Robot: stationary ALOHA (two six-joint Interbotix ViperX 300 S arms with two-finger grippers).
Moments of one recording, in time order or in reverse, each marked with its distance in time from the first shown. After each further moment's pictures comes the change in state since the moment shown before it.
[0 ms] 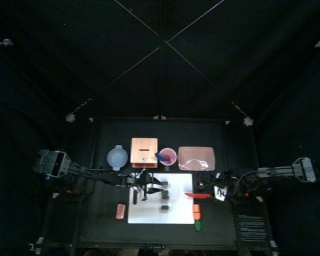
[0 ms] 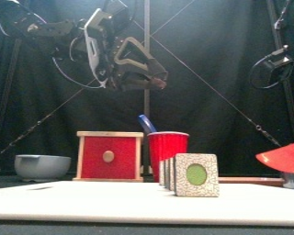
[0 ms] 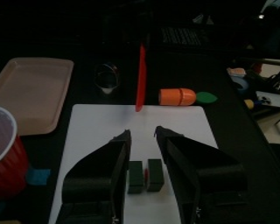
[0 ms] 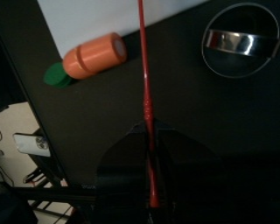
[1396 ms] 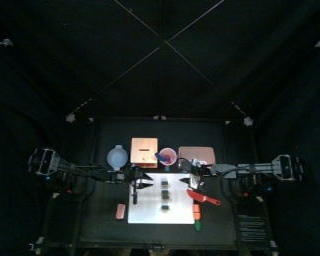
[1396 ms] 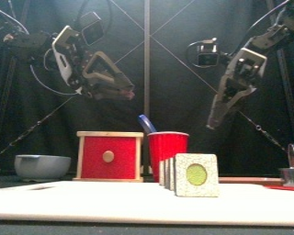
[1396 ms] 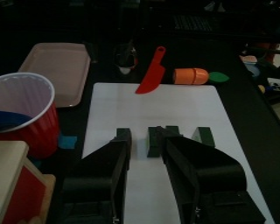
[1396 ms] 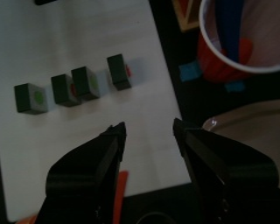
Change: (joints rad) left arm 0.052 -0.146 0.193 0.038 -0.026 0.002; right arm -0.071 0.390 -0.262 -0.374 -0.577 -0.005
